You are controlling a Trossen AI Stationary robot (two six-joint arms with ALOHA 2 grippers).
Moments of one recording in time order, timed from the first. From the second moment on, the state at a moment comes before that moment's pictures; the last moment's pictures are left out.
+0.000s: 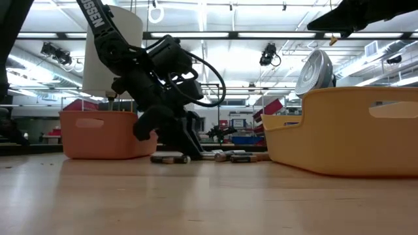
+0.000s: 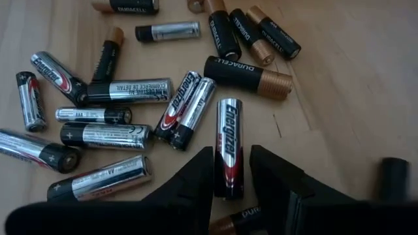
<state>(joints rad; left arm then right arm) 0.13 1.82 0.80 0.21 0.16 0.31 0.09 0.50 0.51 -0.17 0.43 -0.12</state>
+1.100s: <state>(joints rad) 0.13 1.82 0.80 0.23 0.14 0.31 0.09 0.50 0.51 -0.17 0.43 -0.12</state>
